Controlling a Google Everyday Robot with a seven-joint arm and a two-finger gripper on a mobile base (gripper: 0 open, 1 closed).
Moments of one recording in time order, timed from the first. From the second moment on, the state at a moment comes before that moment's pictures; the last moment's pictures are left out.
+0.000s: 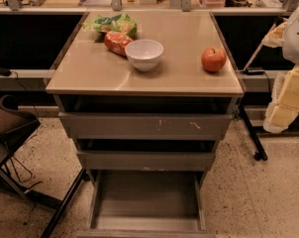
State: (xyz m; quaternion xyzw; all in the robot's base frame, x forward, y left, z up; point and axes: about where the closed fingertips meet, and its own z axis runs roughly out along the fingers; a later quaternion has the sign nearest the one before) arm 0.438 -0.217 0.977 -0.60 0.78 -0.03 0.16
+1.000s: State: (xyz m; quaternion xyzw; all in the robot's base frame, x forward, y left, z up) arm 0.504 -0.212 0.980 -0.60 0.78 -0.02 0.19
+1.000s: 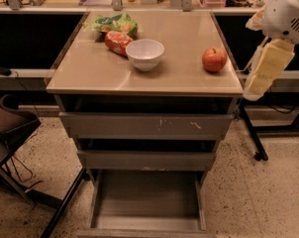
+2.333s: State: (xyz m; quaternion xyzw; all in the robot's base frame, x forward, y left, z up) arm 0.567 -0.216 0.983 -0.60 0.77 0.04 0.22
